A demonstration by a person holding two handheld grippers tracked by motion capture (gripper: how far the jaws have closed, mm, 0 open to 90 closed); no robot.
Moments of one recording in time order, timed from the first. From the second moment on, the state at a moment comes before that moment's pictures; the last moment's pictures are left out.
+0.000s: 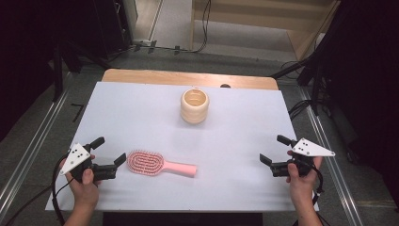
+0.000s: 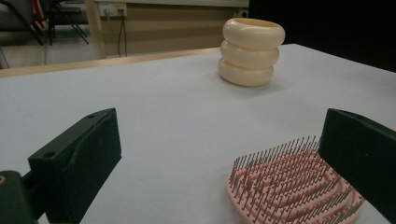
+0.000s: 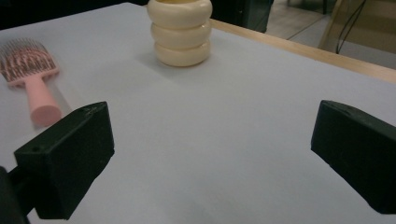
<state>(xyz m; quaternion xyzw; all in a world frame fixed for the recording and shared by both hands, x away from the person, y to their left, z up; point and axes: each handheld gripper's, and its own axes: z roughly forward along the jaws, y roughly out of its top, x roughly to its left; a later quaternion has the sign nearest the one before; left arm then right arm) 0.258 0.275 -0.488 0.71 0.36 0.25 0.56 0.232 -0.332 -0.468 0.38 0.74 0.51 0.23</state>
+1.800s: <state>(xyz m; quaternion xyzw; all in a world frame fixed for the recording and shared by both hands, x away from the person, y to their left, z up) 0.258 0.277 -0.488 0.70 0.37 0.25 0.56 0.274 -0.202 -0.420 0.23 0.85 0.46 0.13</state>
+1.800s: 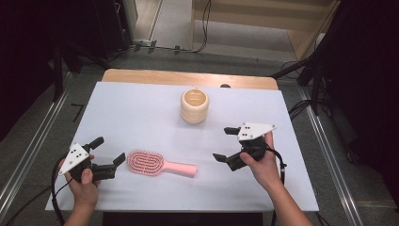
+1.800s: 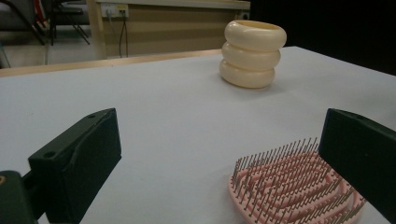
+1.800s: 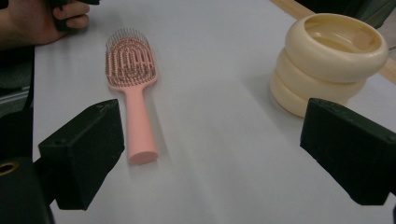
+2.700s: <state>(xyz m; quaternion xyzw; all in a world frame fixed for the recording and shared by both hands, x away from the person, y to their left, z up) 0.258 0.277 -0.488 0.70 0.36 0.25 0.56 0.285 -0.130 -0.417 0.18 0.90 0.39 0.08</state>
